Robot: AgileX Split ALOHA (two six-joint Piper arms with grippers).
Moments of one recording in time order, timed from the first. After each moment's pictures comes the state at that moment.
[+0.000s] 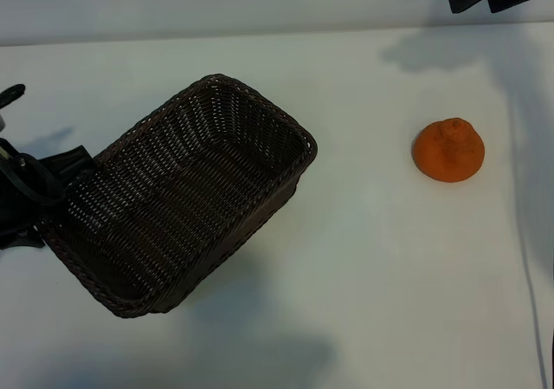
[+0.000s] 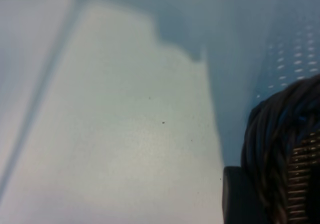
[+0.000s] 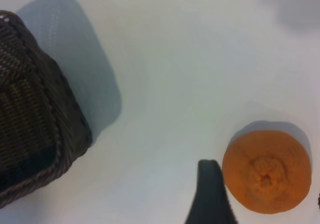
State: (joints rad) left arm -0.10 1.47 -0.81 0.01 0.77 -0.76; right arm -0.04 1.82 -1.74 0.39 1.15 -0.21
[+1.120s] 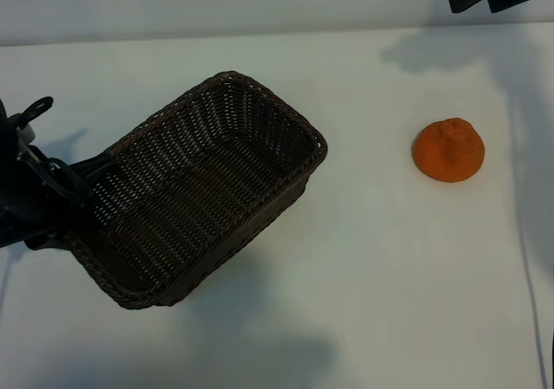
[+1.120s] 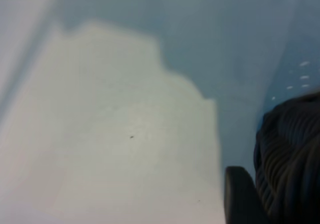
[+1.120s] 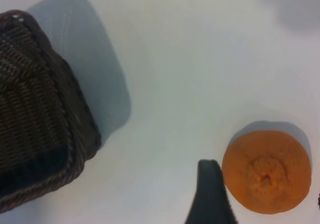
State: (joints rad) left arm -0.10 1.60 -0.80 -0.07 0.66 -0.72; right arm -0.04 1.82 -1.74 0.39 1.15 -0.21
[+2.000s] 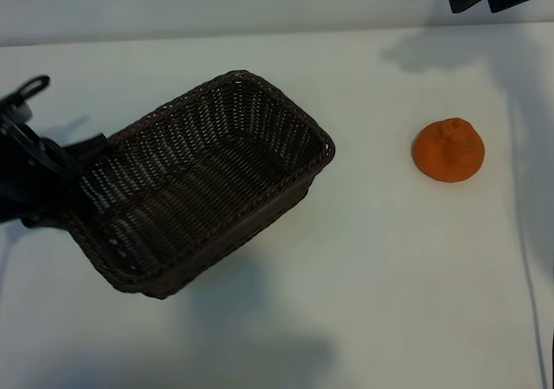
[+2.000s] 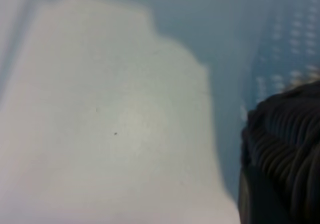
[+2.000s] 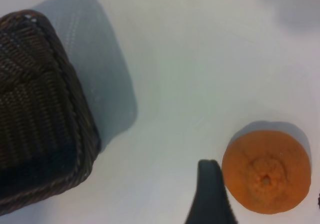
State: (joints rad) left arm -0.06 1.58 -0.90 -0.12 0.79 -0.59; right arm -0.04 1.82 -1.74 0.39 1.15 -0.21
